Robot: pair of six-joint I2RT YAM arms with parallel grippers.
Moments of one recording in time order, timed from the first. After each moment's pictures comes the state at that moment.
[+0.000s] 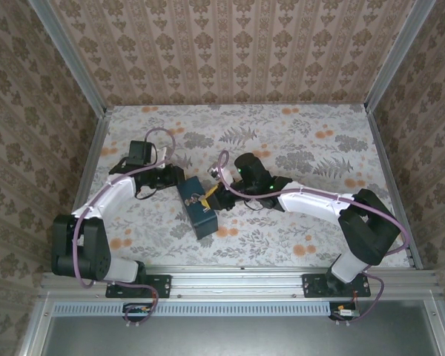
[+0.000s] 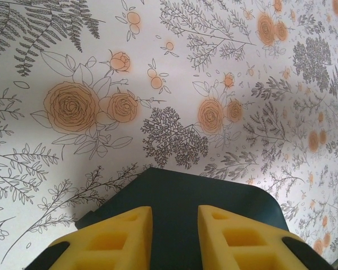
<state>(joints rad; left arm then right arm) -0.20 1.40 0.89 -0.47 0.54 -0.35 0.77 1.61 0.99 0.06 -0.60 0.18</state>
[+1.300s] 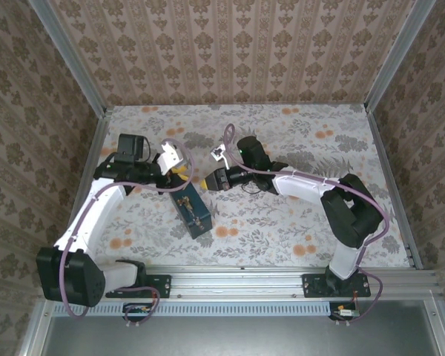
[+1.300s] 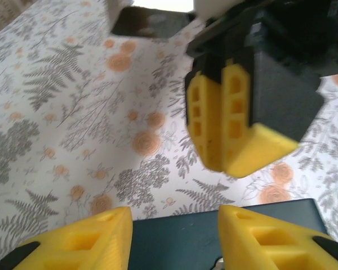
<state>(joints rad) -0.22 1.21 1.01 -0.71 0.73 0.72 0.64 1.77 1.13 0.10 -0.83 0.49</state>
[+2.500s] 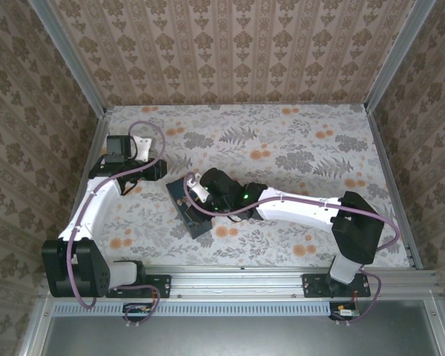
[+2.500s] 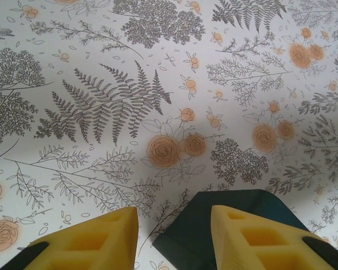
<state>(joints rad) -0.07 1.27 0.98 -0.59 0.40 0.00 1.02 1.70 1.23 -0.25 -0.09 0.16</state>
